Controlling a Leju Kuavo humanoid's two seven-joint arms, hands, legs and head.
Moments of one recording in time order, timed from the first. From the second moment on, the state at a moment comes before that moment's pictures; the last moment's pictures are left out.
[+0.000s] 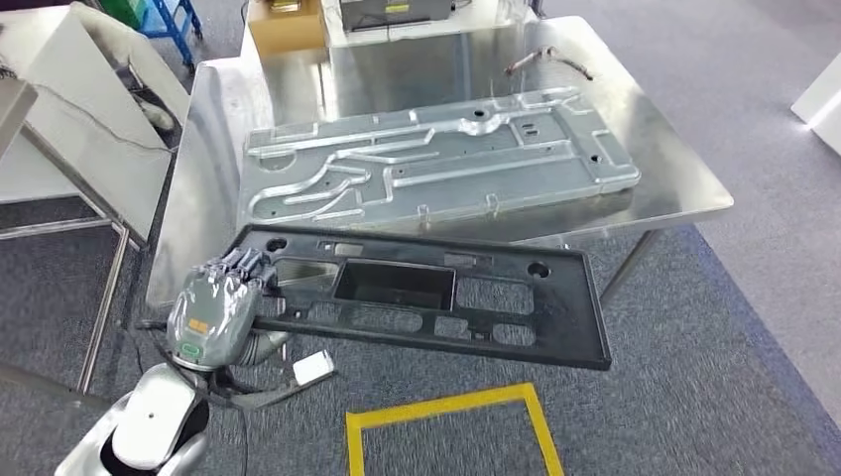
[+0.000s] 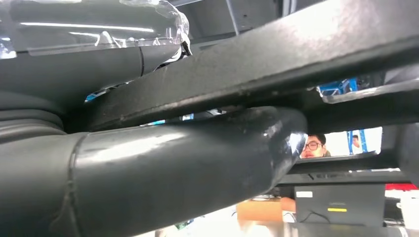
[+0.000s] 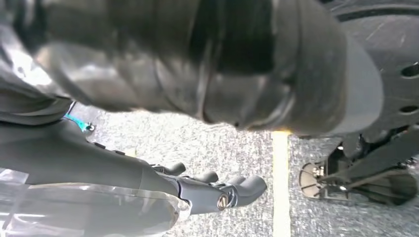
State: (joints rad) left arm -0.21 0.28 -0.57 -1.85 -1.46 0.17 -0.02; right arm 0.03 0.31 -1.57 -0.75 1.44 0.66 -0.32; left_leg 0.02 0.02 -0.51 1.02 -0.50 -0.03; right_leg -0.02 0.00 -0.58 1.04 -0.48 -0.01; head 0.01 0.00
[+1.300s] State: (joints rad) left arm -0.20 0.28 -0.59 -1.85 -1.43 0.08 0.00; right arm 0.03 0.31 -1.57 -0.74 1.44 0.66 -0.31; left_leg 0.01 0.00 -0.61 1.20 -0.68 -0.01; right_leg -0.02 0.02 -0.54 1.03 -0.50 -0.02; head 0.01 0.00
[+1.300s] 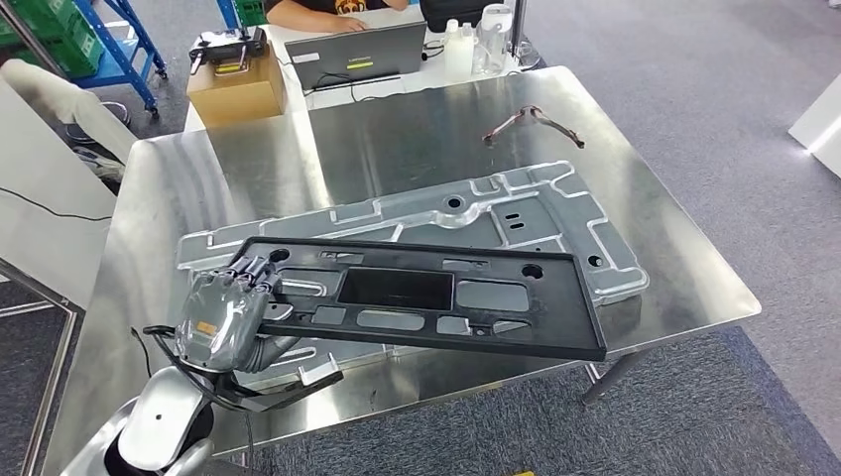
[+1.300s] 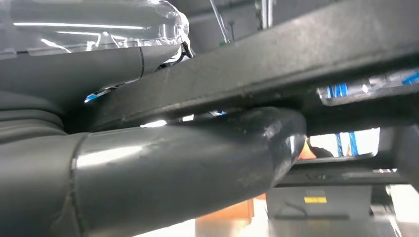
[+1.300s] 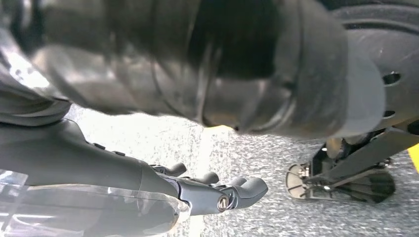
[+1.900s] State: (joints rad) left arm -0.19 0.28 -0.59 -1.83 -1.39 0.04 0.00; right arm 0.03 0.32 -1.57 -0.76 1.44 0.66 -0.30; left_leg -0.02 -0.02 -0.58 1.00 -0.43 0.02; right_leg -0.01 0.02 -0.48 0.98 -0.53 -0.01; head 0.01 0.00
